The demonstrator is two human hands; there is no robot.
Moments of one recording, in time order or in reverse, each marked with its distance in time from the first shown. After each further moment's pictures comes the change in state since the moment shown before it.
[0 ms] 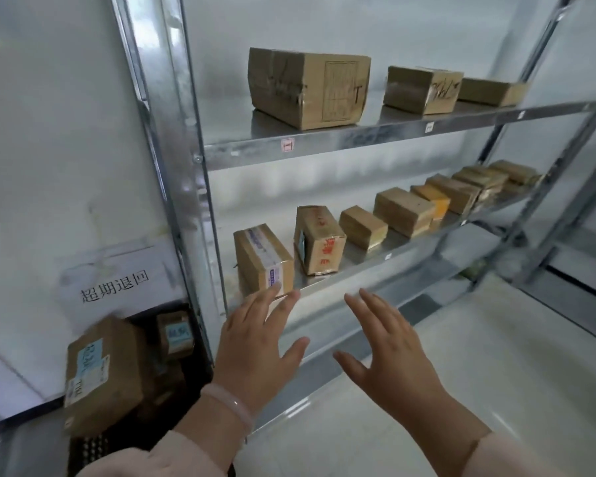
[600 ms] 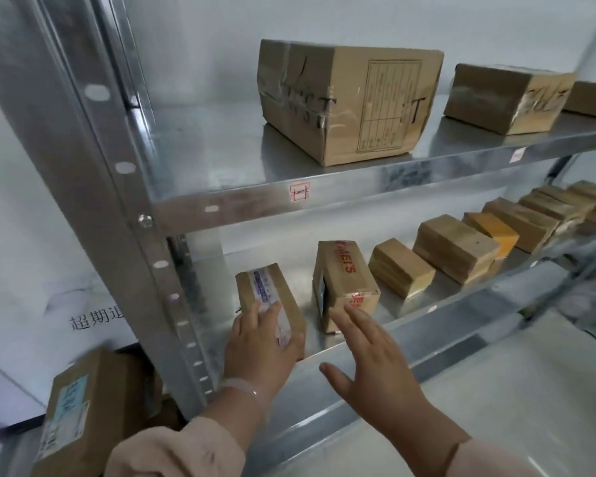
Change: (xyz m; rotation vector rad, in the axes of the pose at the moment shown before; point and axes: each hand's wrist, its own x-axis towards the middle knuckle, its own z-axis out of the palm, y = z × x) left_hand 0.158 -0.063 0.104 -0.061 -0.102 -0.483; right_hand 0.172 0.047 0.069 0.055 -0.101 -0.076
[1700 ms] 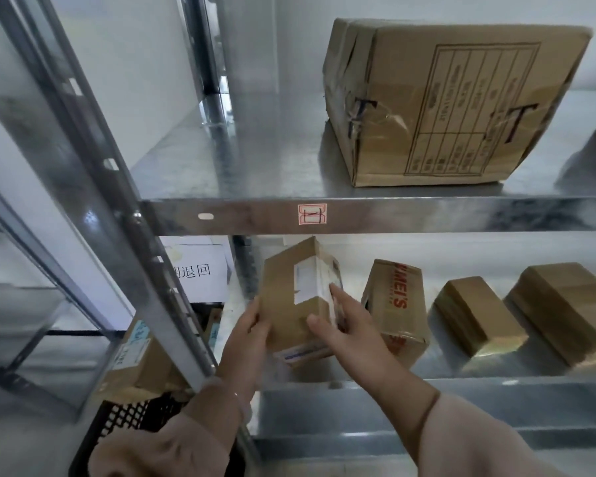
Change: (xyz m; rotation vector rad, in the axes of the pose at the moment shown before) left_hand 0.024 0.008 -0.010 -1.095 0.222 -0.525; right_hand 0.130 0.004 0.013 0.937 -0.505 0.043
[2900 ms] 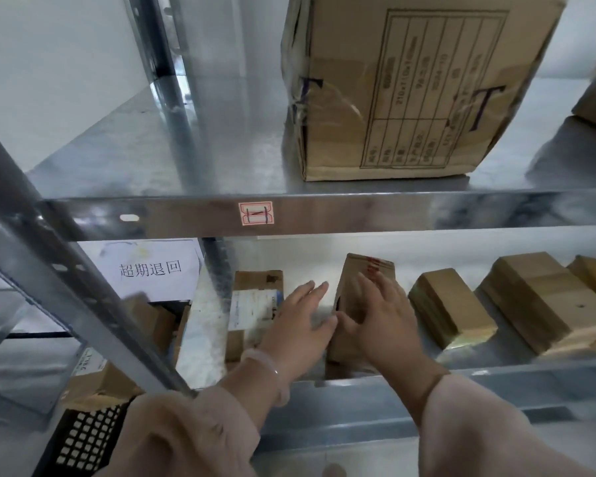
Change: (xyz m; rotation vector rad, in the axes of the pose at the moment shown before) left_hand 0.006 0.014 0.091 0.841 -0.288 0.292; right_hand 0.028 0.042 -0.069 -0.916 0.382 -0.042
